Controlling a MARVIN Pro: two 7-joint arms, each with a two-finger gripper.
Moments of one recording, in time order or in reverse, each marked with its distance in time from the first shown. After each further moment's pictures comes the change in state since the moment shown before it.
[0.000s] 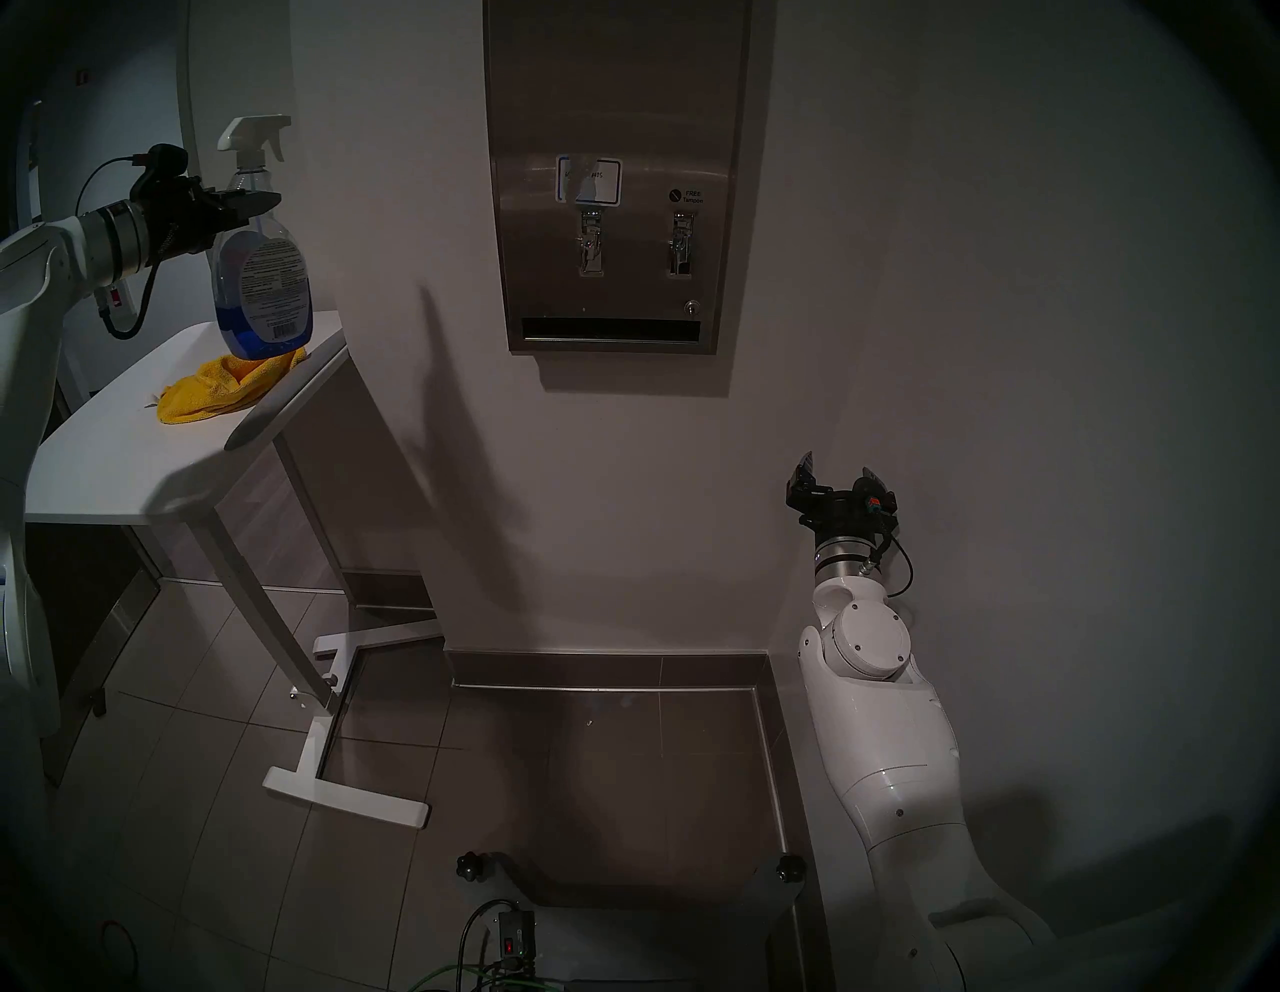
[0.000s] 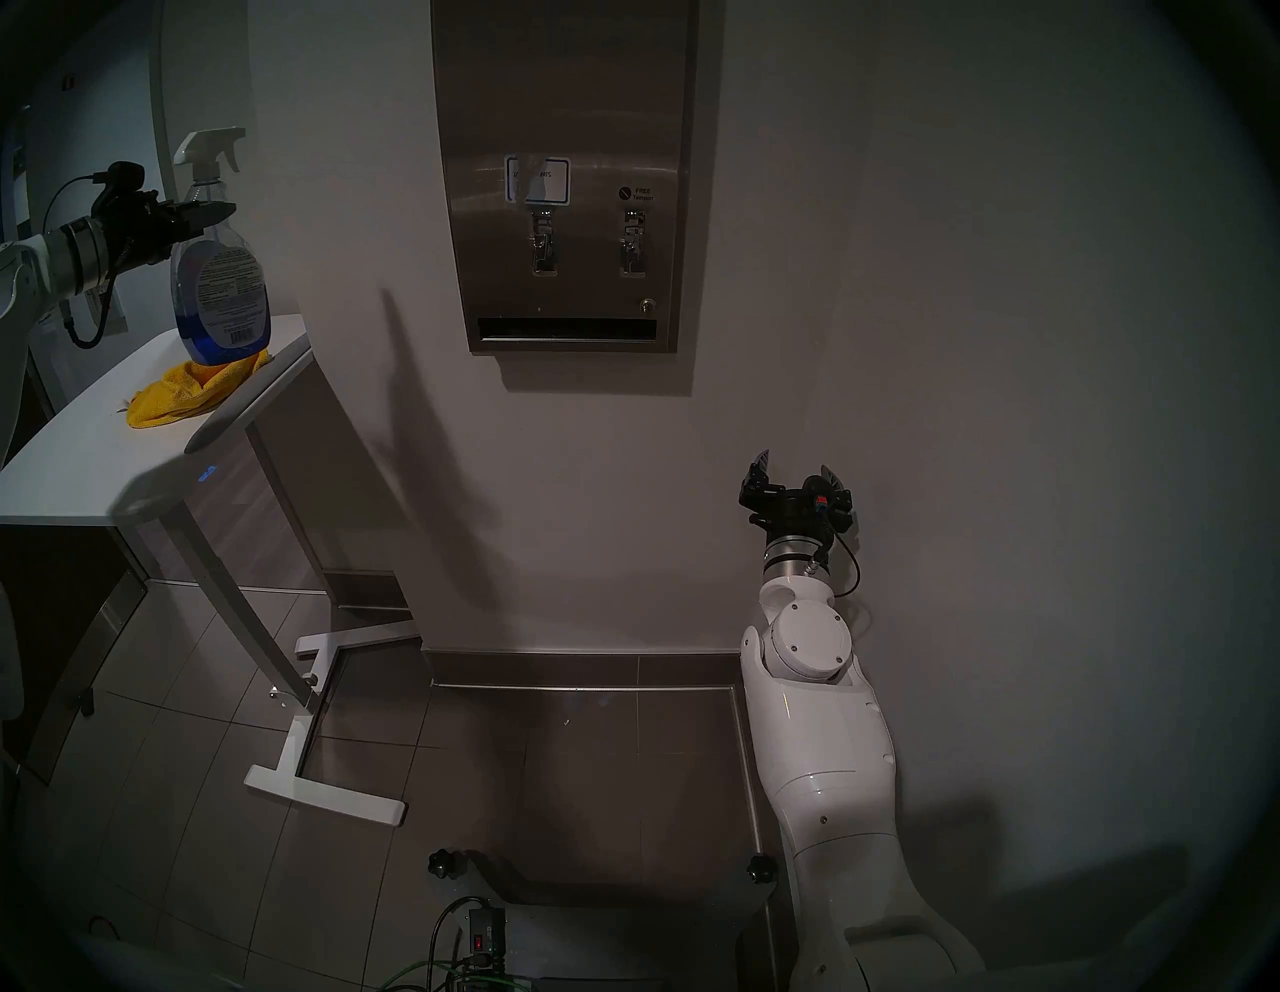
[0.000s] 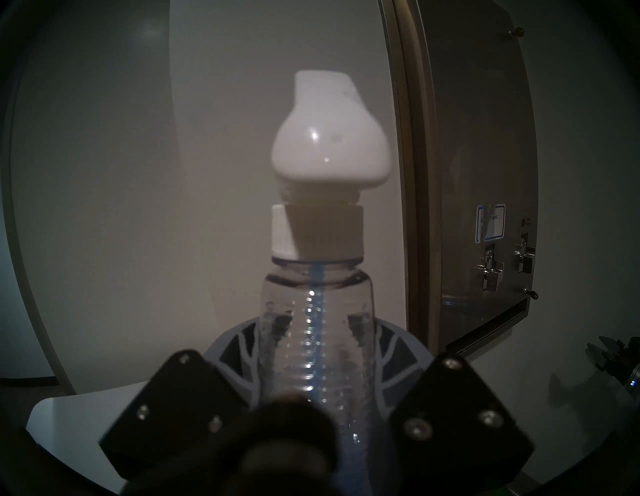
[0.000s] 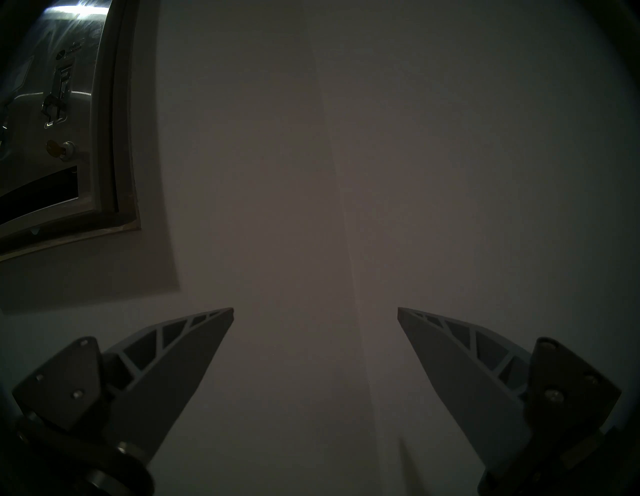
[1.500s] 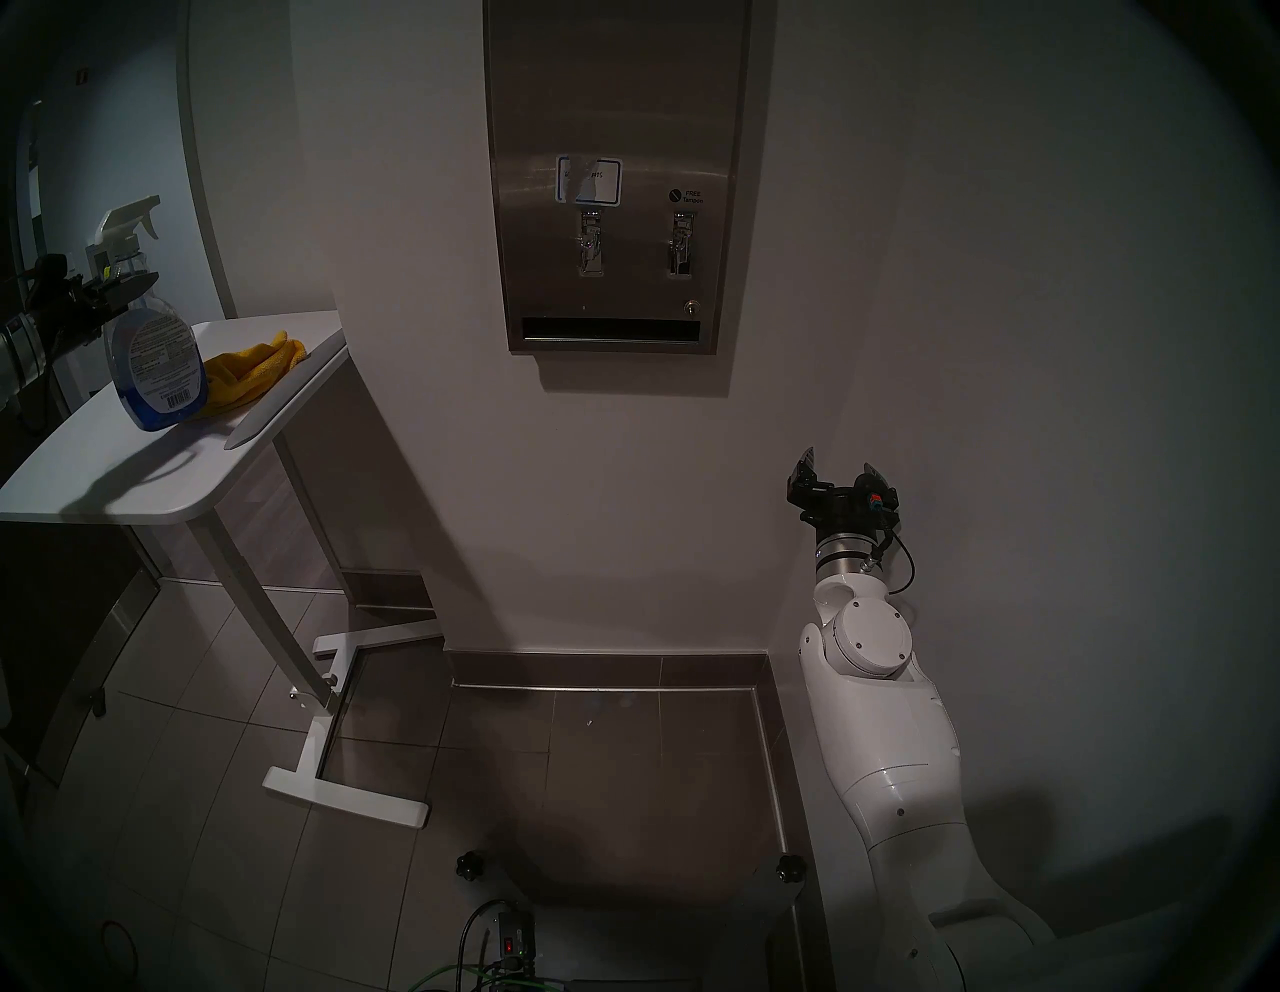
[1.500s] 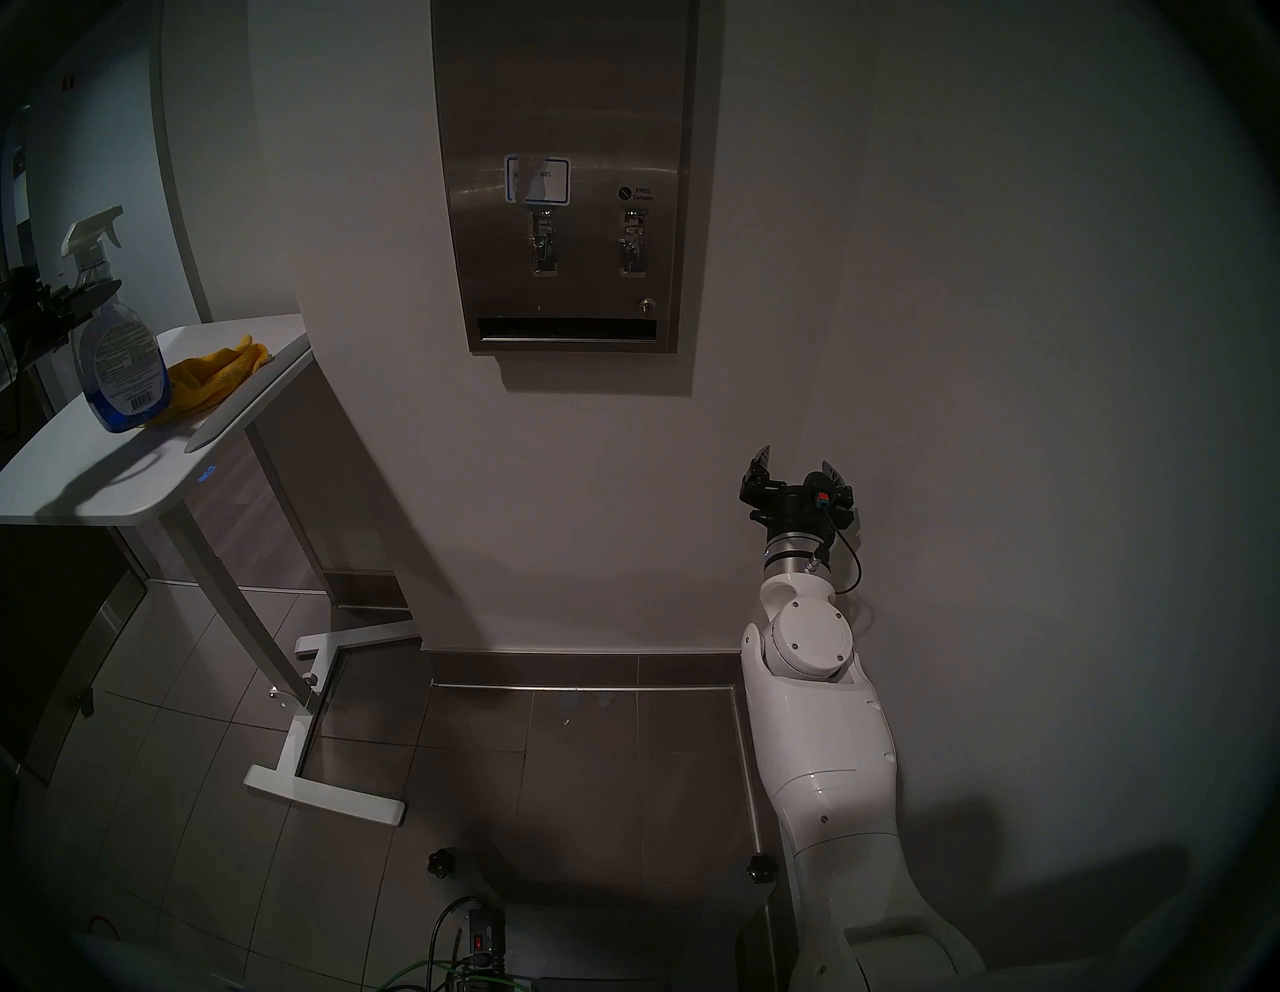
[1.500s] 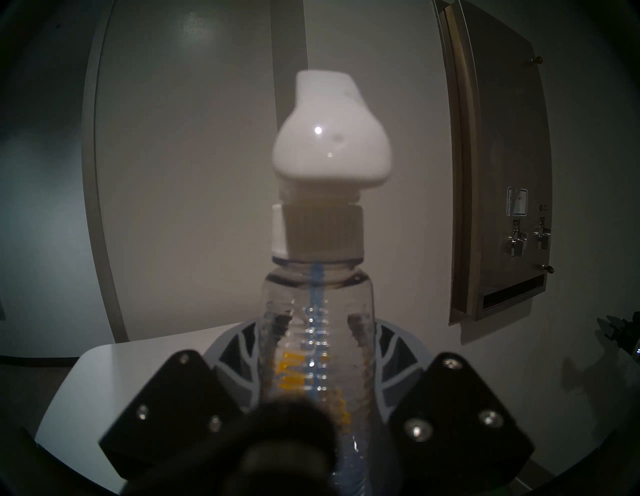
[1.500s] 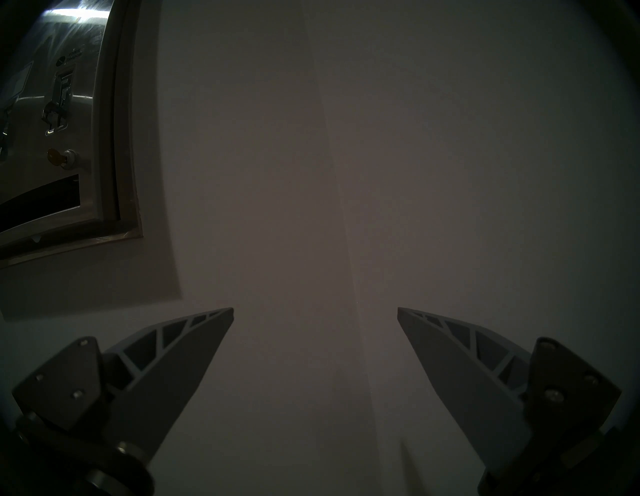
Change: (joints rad) left arm -0.057 0.169 -0.021 0.531 -0.010 -0.393 -0.325; right arm 0.000 0.000 0.000 -0.012 0.000 0.000 0.000
